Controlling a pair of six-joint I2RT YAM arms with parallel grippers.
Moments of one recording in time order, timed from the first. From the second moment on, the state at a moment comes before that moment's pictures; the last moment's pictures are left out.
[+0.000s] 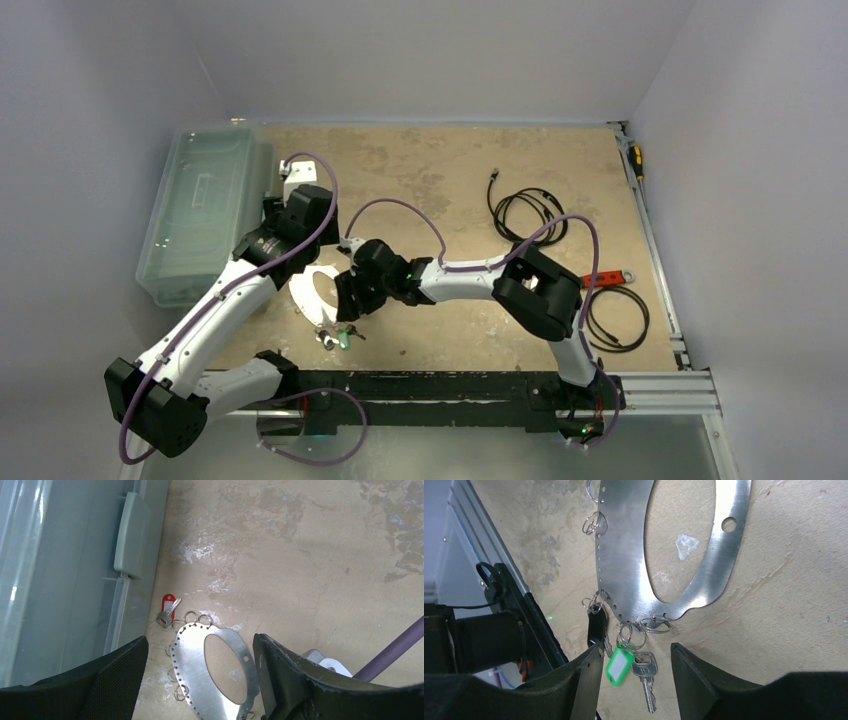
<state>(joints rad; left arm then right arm) -0.49 1.07 1.01 -0.70 -0.64 -0.39 1.10 2.04 1.30 0.03 -0.24 0.61</state>
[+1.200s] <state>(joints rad) -0.51 1.07 1.01 -0.71 -0.66 -0.39 1.14 2.06 1.28 0.07 -0.34 0.47</state>
